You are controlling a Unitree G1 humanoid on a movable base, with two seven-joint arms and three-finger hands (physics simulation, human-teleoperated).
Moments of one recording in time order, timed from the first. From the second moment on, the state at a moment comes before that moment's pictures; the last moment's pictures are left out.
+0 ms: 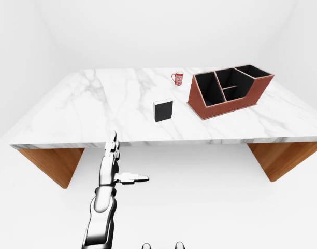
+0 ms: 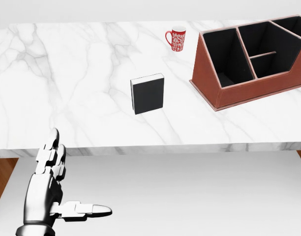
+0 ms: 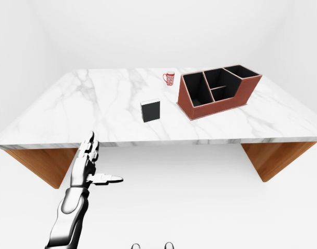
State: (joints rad) left arm 0.08 0.02 0.04 -0.05 0.04 -0.09 -0.05; right arm 0.08 -0.54 -1.19 -0.32 0.98 0.09 -0.05
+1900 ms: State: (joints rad) left arm 0.07 0.02 0.04 -0.05 0.05 -0.09 -0.04; right arm 0.22 -0.60 -1.41 0.01 0.93 0.09 0.20
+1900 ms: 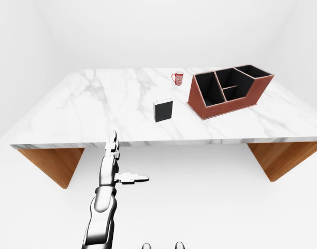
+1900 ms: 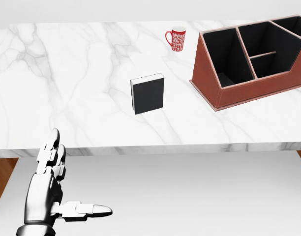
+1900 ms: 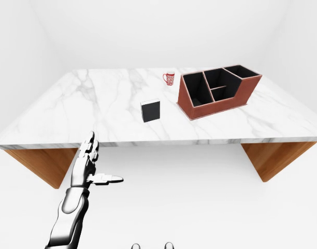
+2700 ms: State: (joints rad) left arm 0.10 0.02 0.03 -0.08 0.09 -0.09 -0.04; right arm 0.24 -0.59 -1.43 0.00 0.99 0.09 0.23
